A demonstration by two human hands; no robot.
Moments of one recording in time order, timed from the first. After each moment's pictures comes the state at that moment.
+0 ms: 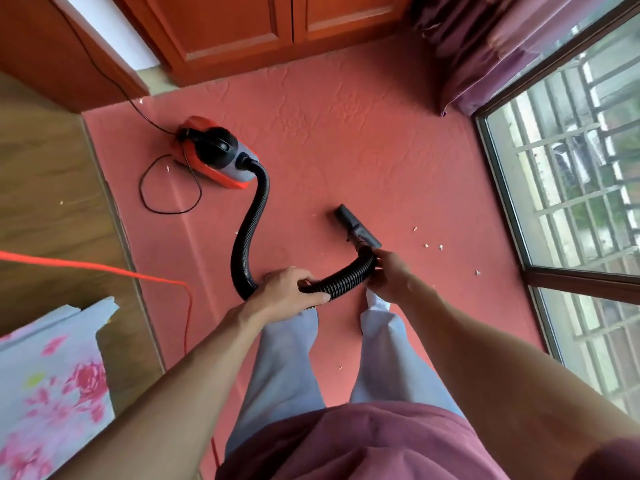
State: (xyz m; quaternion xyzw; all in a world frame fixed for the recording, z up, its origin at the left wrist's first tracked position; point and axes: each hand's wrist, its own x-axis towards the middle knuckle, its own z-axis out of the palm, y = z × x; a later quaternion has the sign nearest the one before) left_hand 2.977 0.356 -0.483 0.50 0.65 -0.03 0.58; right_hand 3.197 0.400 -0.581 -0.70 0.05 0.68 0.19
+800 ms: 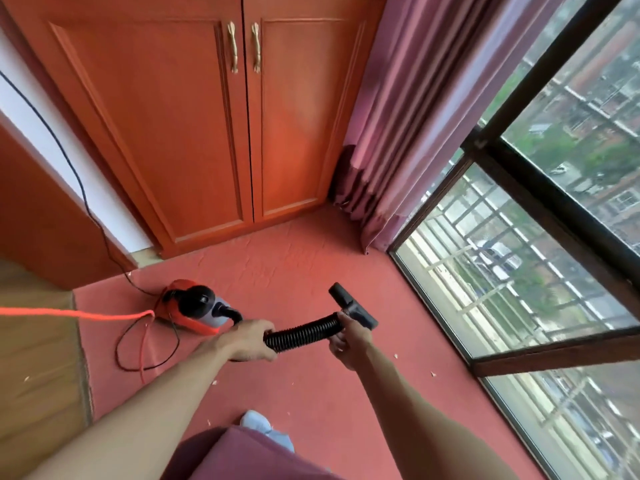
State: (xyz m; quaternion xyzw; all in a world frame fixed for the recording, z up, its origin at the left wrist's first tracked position) left_hand 2.925 0.447 -0.336 0.67 0.56 -0.12 0.46; right_hand 3.156 0.435 -0.380 -0.68 0.02 0.63 0.38
